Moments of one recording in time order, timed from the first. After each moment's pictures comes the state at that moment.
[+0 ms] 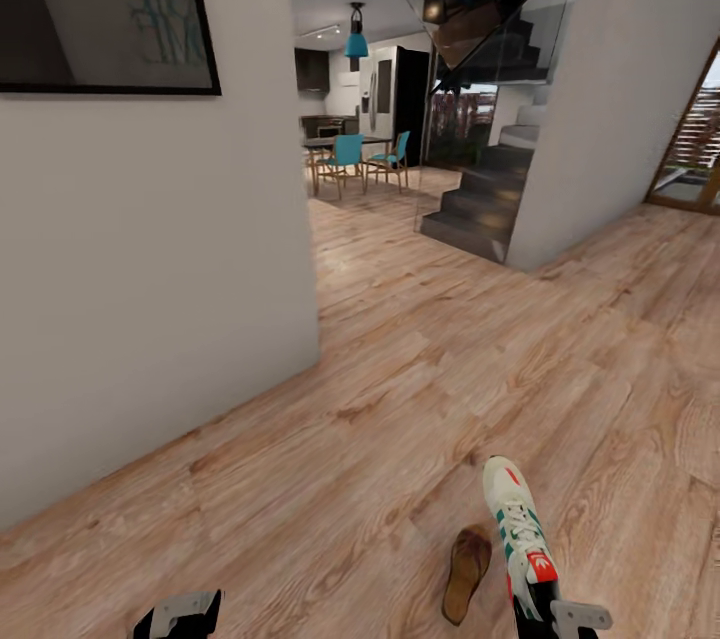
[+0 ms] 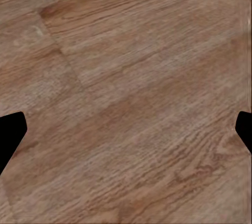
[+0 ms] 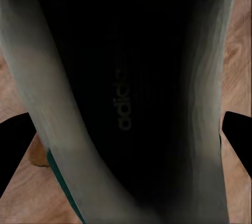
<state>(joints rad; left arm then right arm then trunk) -0.23 0.08 0.16 -0.39 0.03 -0.44 -0.09 -0.16 -0.07 -0.17 -0.55 0.06 -0.35 -0.01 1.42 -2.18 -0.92</state>
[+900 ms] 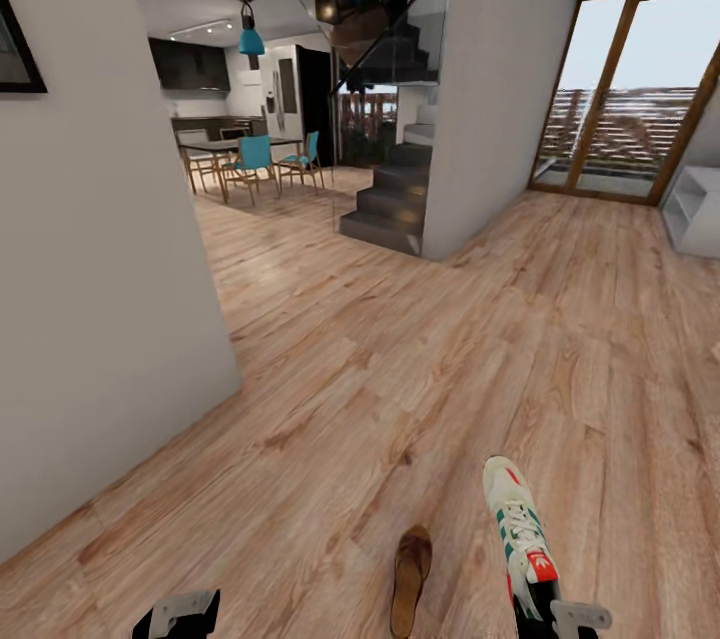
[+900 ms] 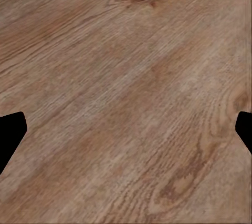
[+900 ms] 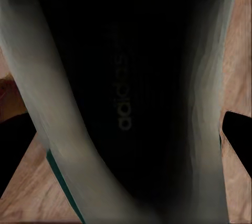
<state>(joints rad) -0.23 0.08 0.16 -0.39 0.04 -0.44 -0.09 -0.16 -0.07 -0.17 -0.55 0.06 -0.35 -0.01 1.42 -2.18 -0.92</state>
